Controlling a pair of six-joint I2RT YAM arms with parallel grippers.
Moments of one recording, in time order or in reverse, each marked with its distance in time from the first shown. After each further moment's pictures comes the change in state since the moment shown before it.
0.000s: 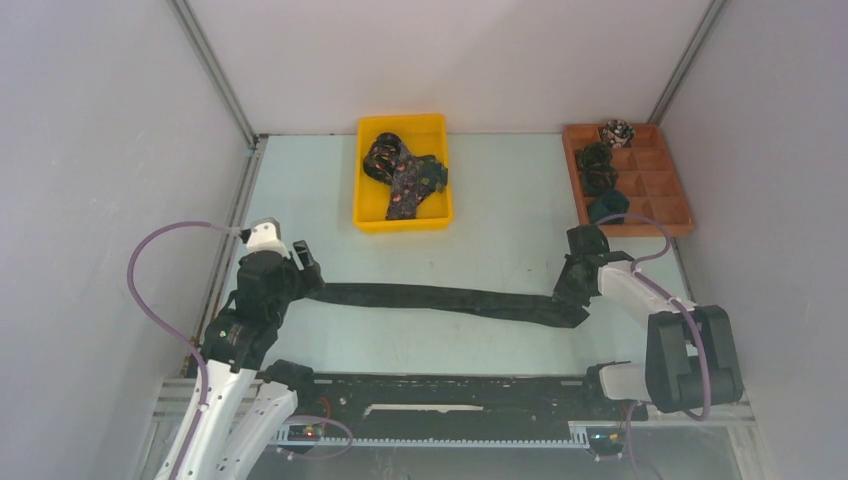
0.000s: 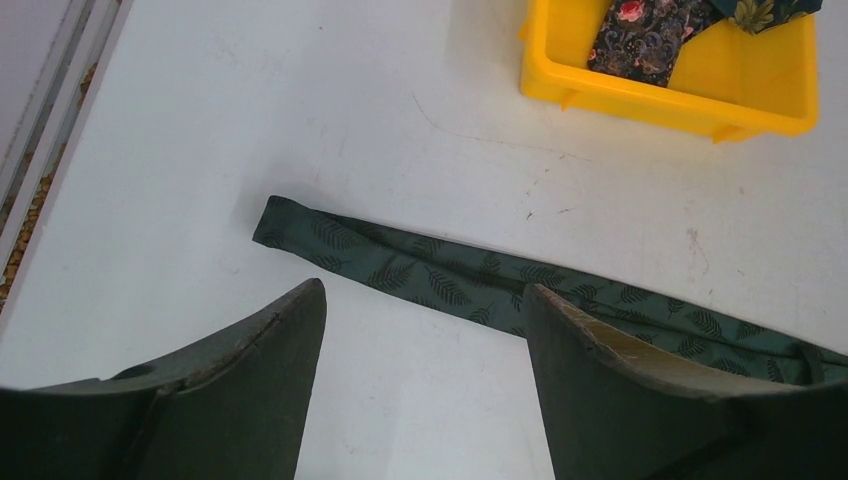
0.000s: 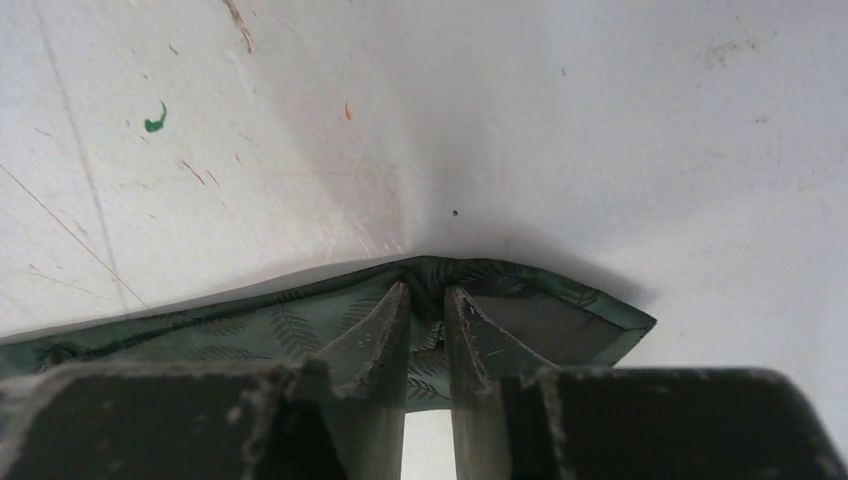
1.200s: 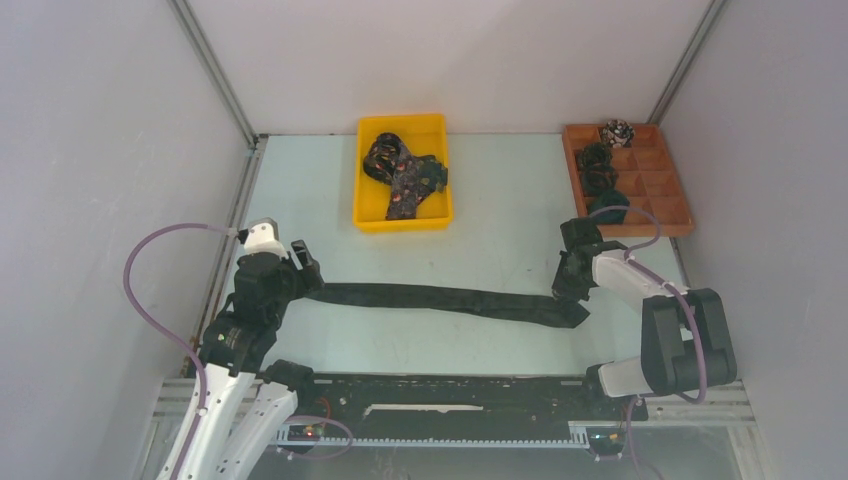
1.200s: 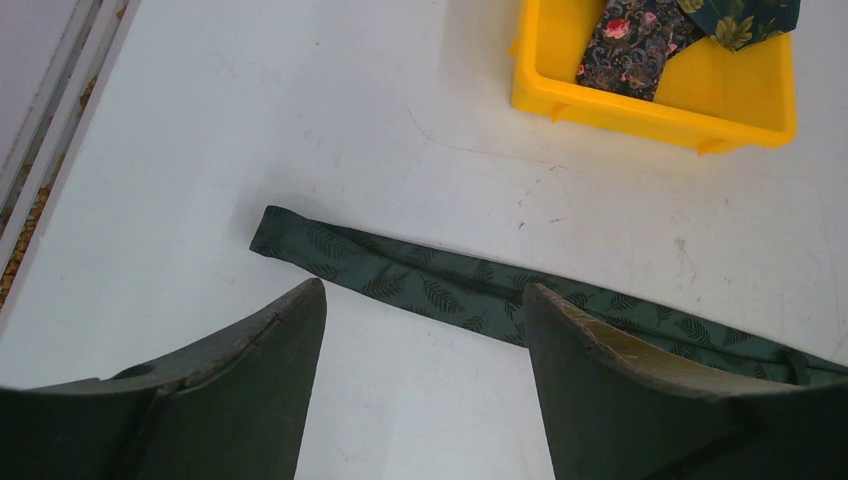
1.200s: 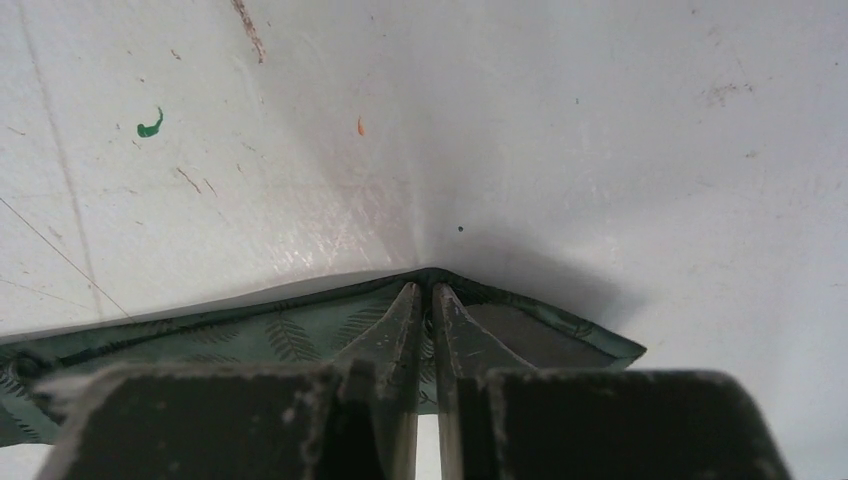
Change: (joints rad) left arm 0.000 -0.019 0.000 0.014 0.002 0.000; right arm 0.028 0.079 0.073 -0.057 0.039 -0.061
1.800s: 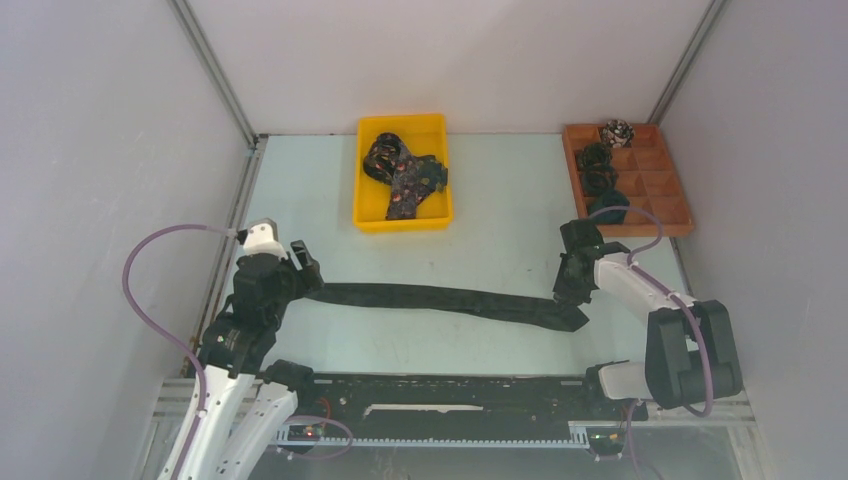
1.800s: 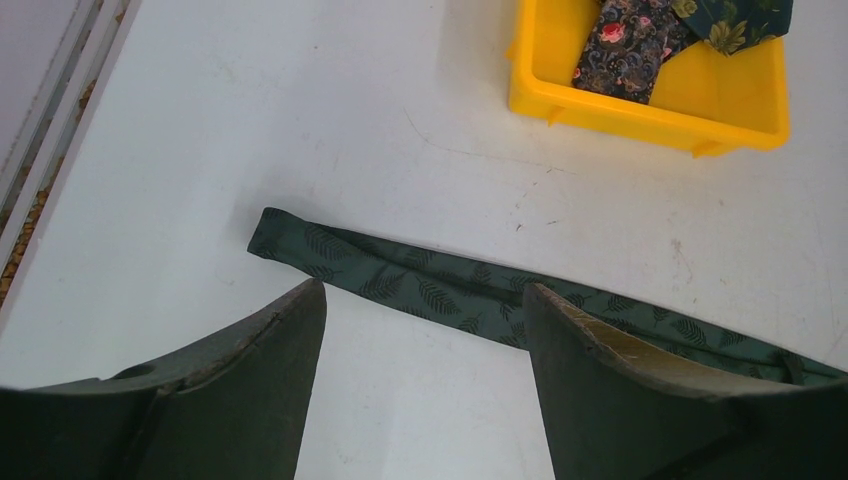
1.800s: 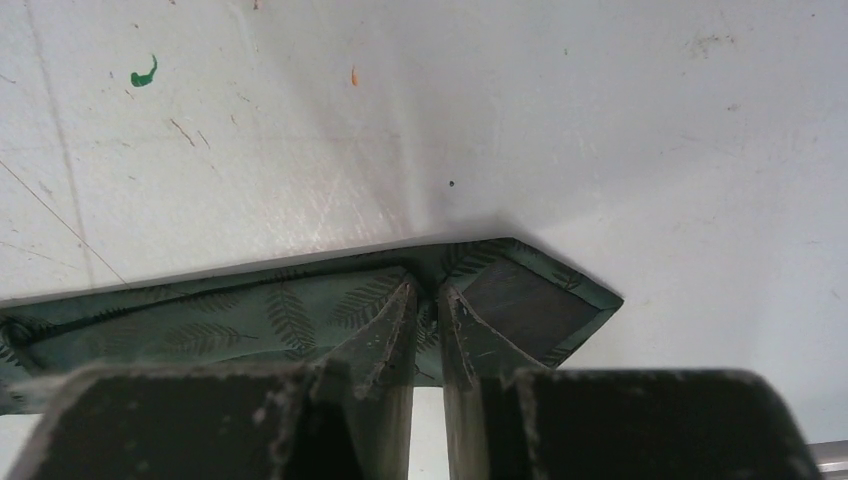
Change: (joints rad) left arm 0.000 -0.007 0.000 0.002 0.002 0.000; right arm 0.019 -0.060 0.002 -0.070 0.011 -0.001
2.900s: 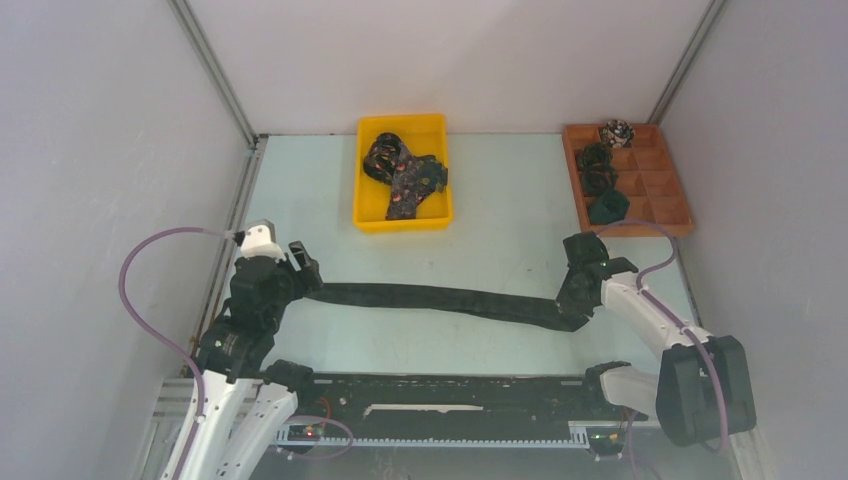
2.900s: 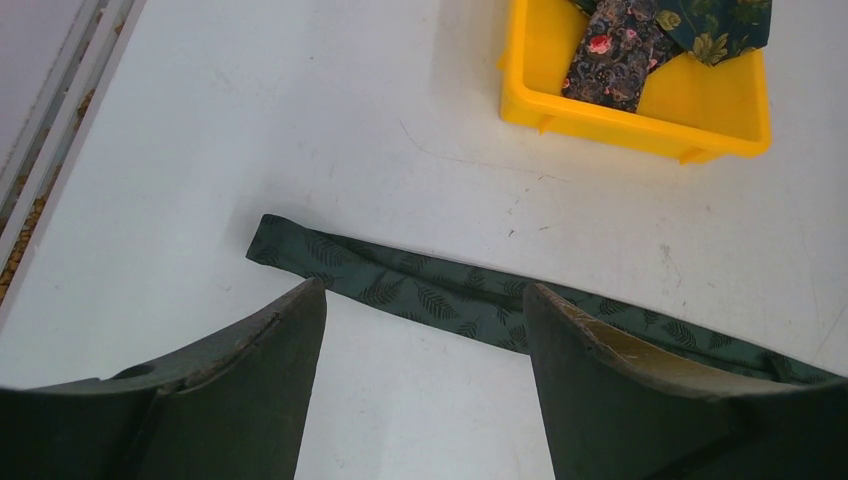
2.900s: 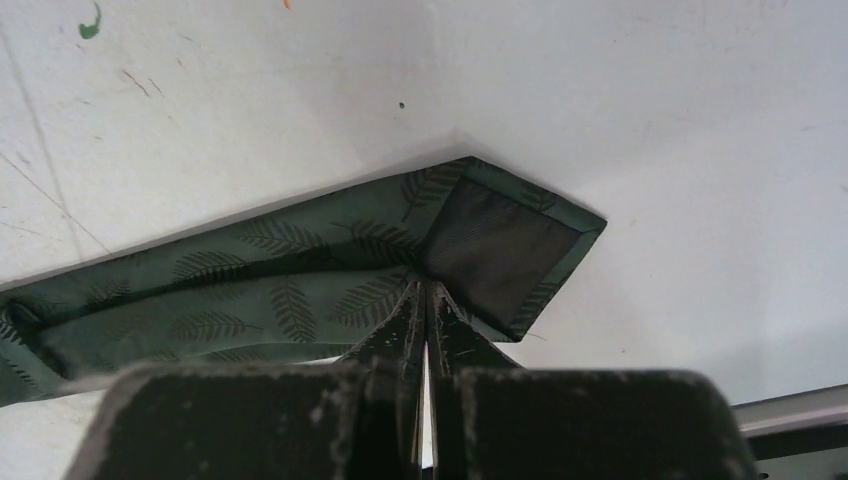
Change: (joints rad) left arm 0.000 -0.027 -0.001 0.005 0.004 0.001; right arm 0.028 -0.167 -0.077 -0.060 0.042 0.135
